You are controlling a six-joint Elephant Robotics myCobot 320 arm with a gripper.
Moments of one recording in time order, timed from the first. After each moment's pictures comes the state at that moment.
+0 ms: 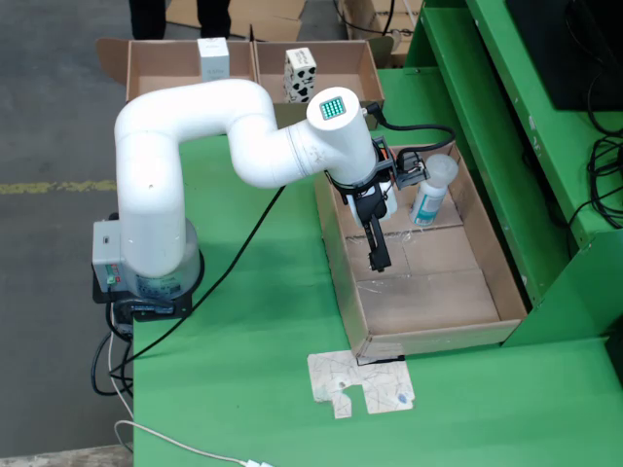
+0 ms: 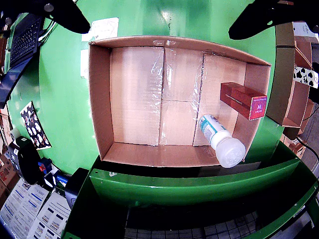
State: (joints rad) arm 0.02 -0.06 -1.30 0.23 1.57 0.00
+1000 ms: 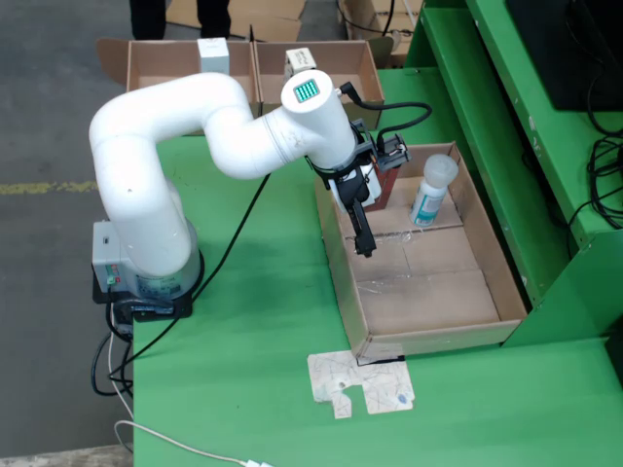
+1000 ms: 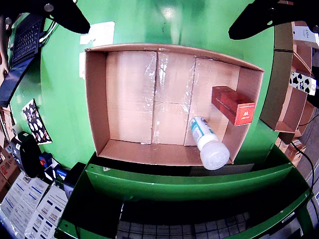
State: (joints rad) arm 0.13 0.15 -1.47 0.22 1.52 0.08
